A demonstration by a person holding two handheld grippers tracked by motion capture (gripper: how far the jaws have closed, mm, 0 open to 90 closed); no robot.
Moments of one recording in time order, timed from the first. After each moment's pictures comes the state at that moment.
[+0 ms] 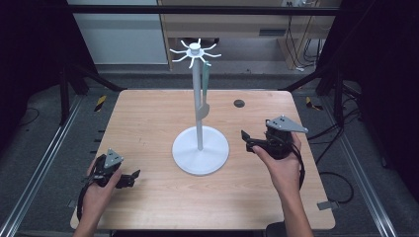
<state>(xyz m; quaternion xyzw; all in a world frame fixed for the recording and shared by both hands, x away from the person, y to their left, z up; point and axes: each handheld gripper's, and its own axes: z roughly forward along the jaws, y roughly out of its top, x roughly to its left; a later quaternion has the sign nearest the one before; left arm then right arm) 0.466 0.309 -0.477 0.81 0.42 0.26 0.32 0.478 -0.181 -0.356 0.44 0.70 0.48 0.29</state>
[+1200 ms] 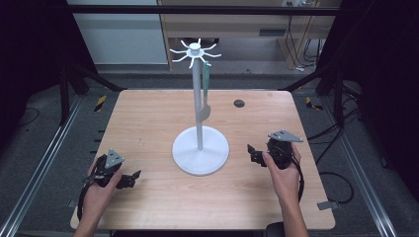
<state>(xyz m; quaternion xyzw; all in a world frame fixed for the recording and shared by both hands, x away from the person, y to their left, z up) 0.467 0.308 -0.478 0.81 0.41 0.26 0.32 0.492 -0.205 -0.426 0.50 0.71 0.42 0.26</state>
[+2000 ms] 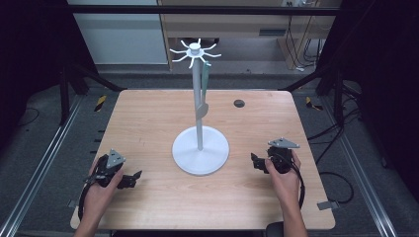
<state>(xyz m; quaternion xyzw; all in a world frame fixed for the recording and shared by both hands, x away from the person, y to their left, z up) 0.467 0.305 -0.479 0.82 0.41 0.25 0.32 0.498 -0.217 -0.470 0.52 0.73 0.37 0.26</state>
